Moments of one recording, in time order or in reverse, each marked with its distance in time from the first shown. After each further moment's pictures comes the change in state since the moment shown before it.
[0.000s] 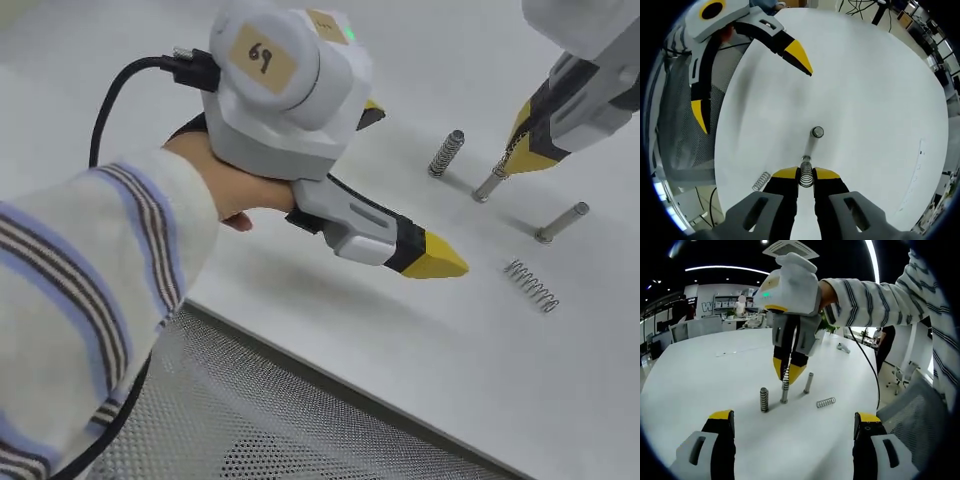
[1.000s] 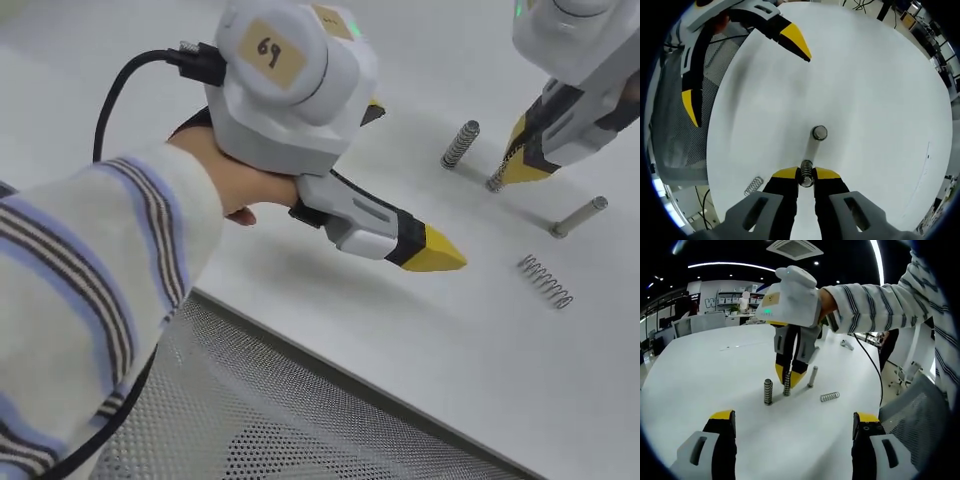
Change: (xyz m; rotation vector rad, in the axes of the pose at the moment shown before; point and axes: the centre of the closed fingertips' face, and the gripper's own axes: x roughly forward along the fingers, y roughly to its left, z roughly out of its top) left arm -0.001 0.004 -0.012 -0.017 0.032 0.019; right arm 0.028 -0.004 -0.004 -0.032 0.000 0.025
